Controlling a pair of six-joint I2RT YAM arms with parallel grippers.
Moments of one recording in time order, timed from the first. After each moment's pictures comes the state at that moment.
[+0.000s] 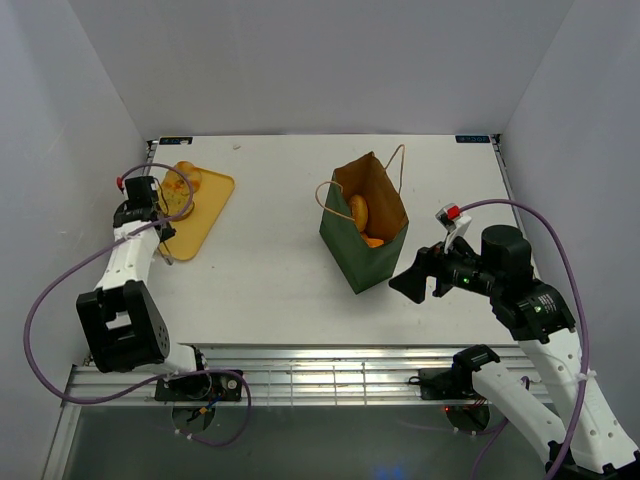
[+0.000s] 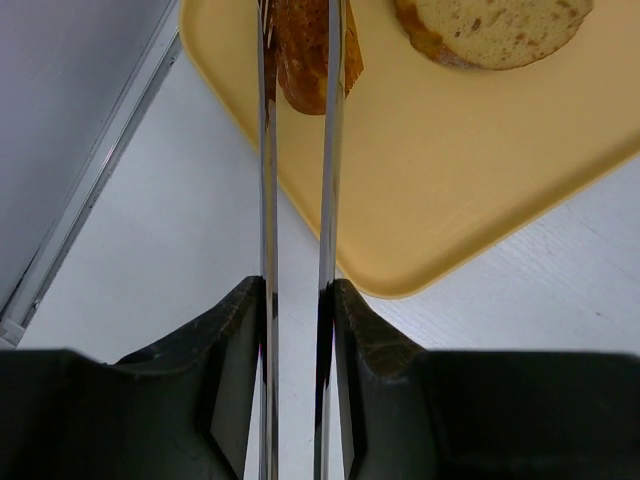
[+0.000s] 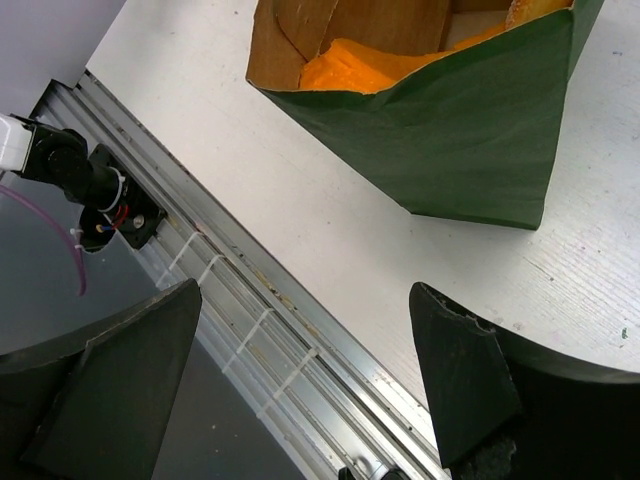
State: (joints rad) left arm 0.24 1.47 1.05 -0.50 -0.30 -0.21; right arm 0.40 0.65 0.91 -0.75 -0.54 0.21
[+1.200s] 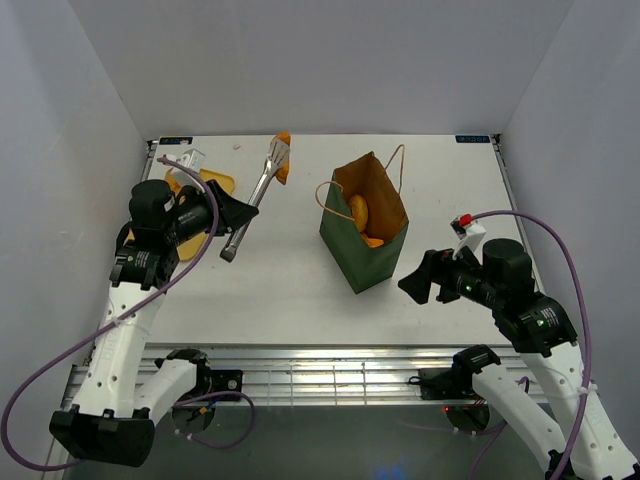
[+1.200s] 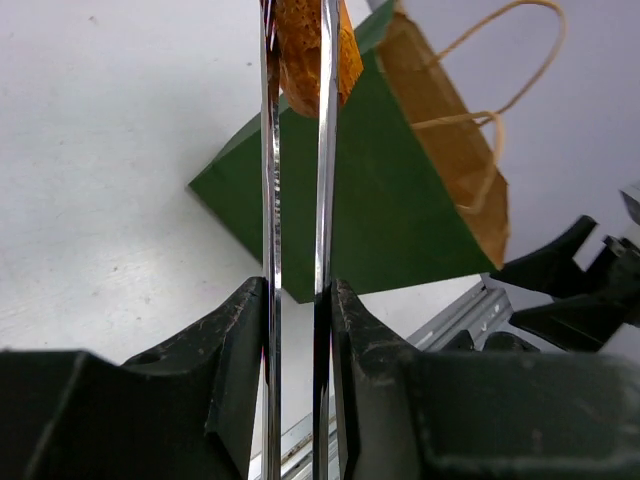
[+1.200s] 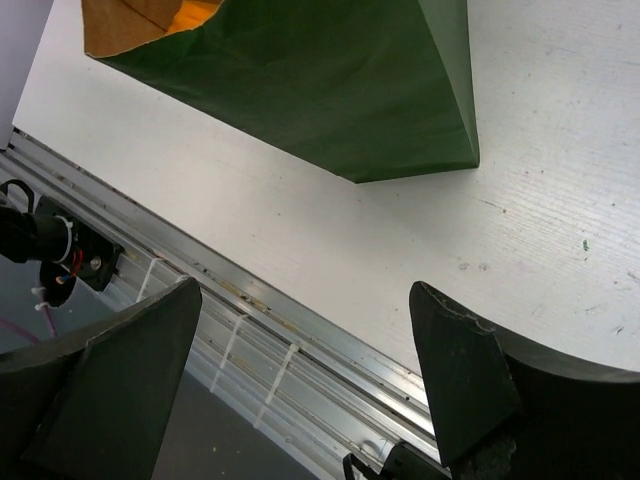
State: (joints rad) left arm -0.12 0.95 1.06 -0.44 0.56 -0.49; right arm 0.40 0.57 0.86 -0.82 -0.34 0.32
